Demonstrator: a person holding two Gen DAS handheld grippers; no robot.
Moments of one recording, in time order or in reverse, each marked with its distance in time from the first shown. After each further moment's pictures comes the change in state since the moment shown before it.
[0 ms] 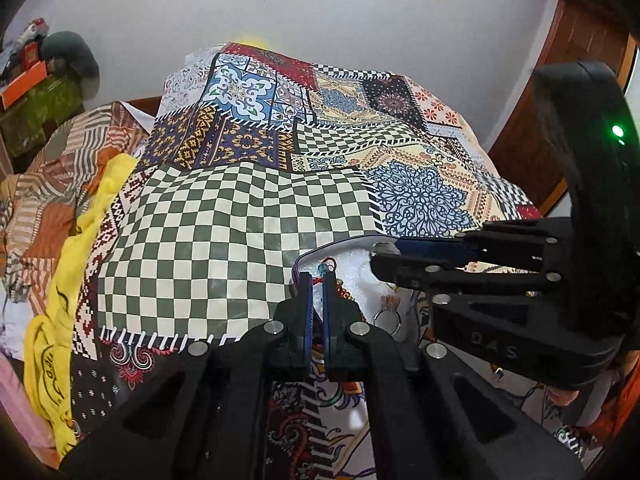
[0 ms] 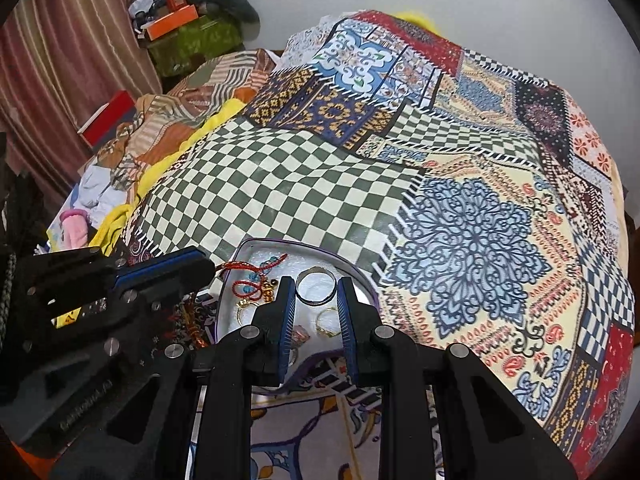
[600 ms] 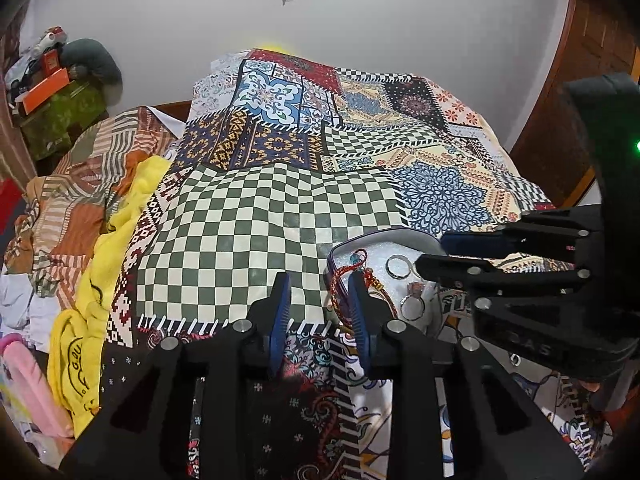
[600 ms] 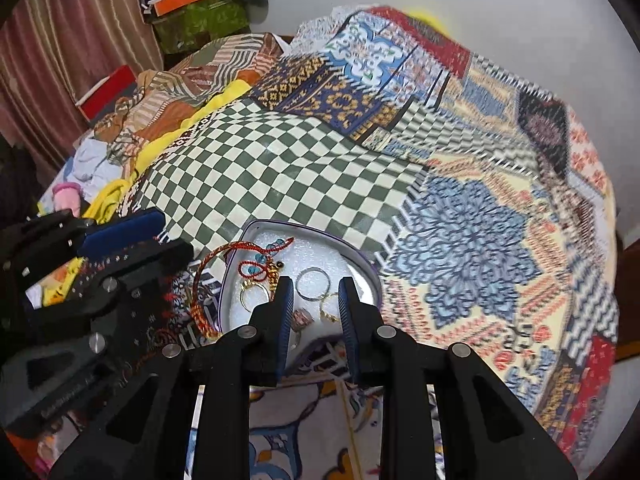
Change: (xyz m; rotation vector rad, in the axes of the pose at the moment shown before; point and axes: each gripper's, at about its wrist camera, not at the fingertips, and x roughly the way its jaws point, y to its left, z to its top) left arm -0.020 0.009 -0.005 -0.007 -0.011 0.090; right arm -0.014 0.014 -0.006 -0.094 0.022 -0.075
